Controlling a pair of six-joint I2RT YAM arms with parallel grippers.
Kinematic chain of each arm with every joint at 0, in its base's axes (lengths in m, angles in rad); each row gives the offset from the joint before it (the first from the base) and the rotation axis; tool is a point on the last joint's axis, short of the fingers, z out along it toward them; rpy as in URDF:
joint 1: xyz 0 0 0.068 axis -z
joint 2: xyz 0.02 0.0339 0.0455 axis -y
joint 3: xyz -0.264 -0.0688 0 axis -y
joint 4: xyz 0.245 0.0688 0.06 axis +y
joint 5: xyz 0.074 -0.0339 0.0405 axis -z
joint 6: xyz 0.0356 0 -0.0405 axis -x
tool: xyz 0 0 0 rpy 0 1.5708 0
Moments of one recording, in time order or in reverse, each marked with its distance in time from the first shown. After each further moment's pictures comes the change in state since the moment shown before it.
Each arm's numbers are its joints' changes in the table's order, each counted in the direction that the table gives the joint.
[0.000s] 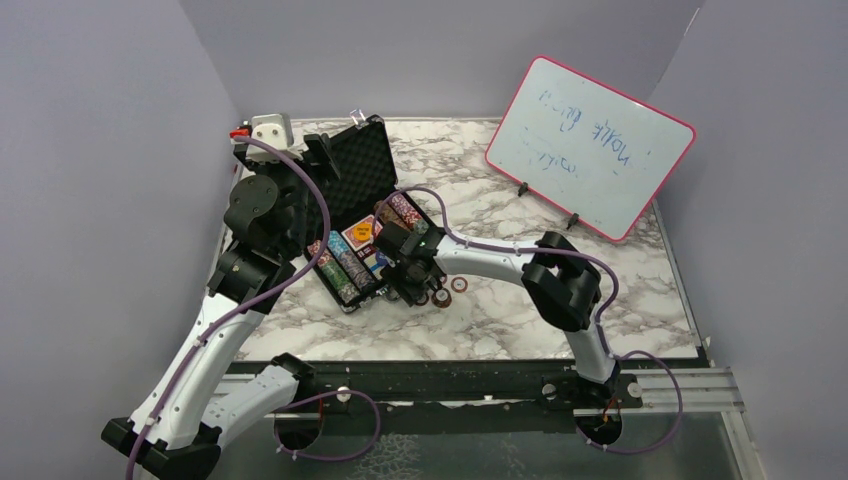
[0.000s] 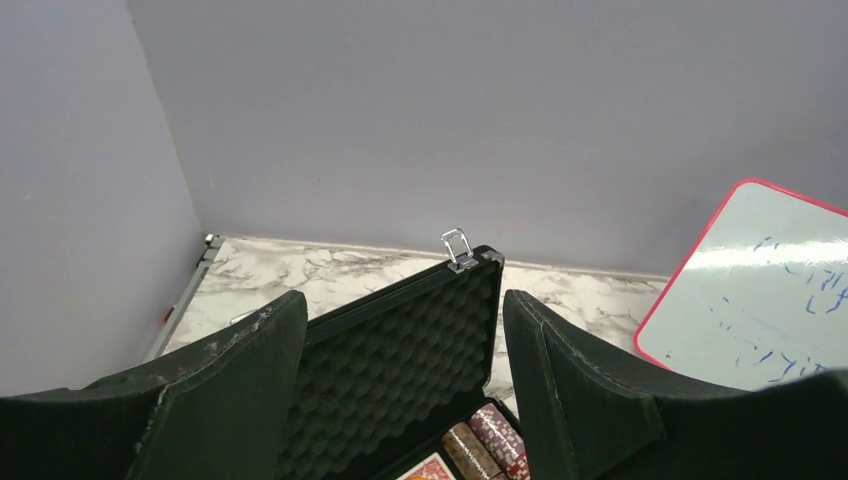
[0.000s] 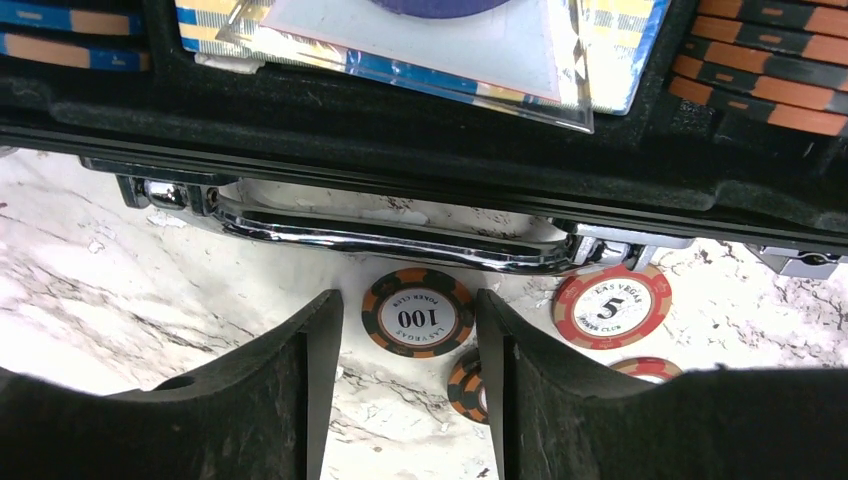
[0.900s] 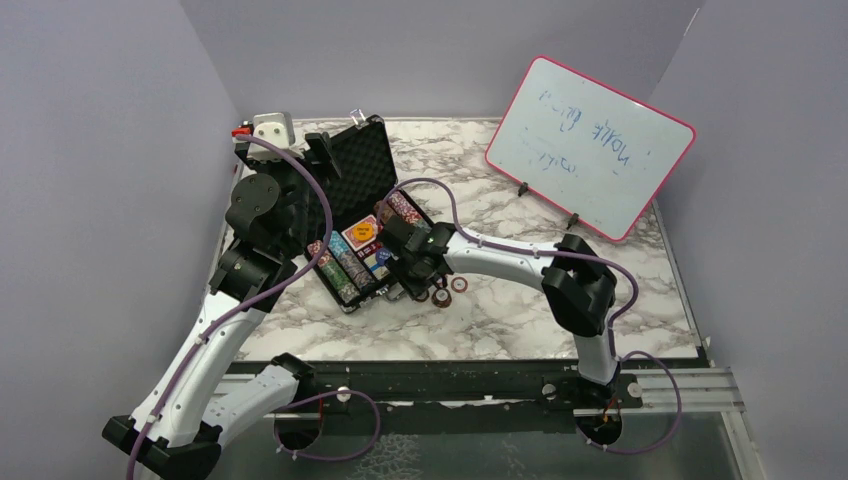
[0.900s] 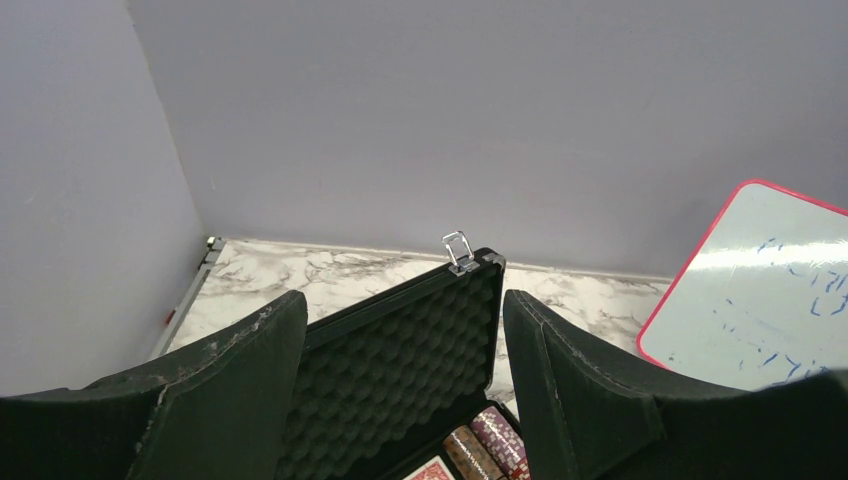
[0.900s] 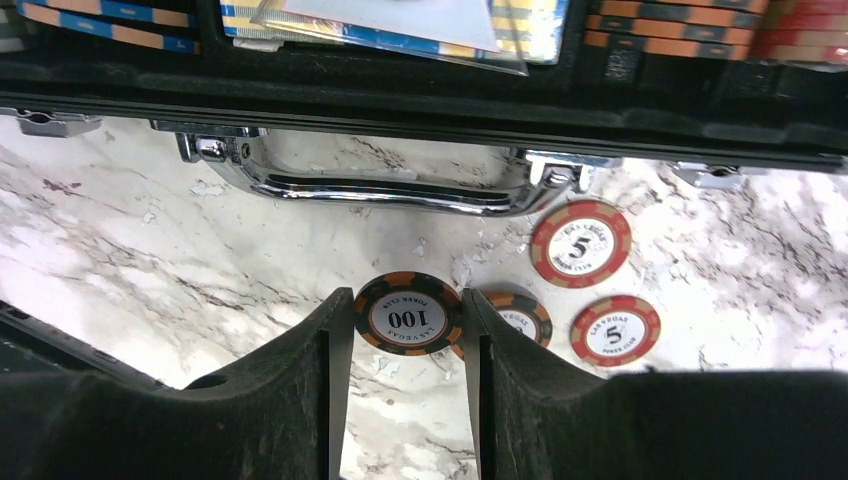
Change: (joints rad) left arm 0.000 -0.009 0.000 -0.016 -0.002 -0.011; right arm -0.006 0.077 -0.008 0.025 0.021 -0.058
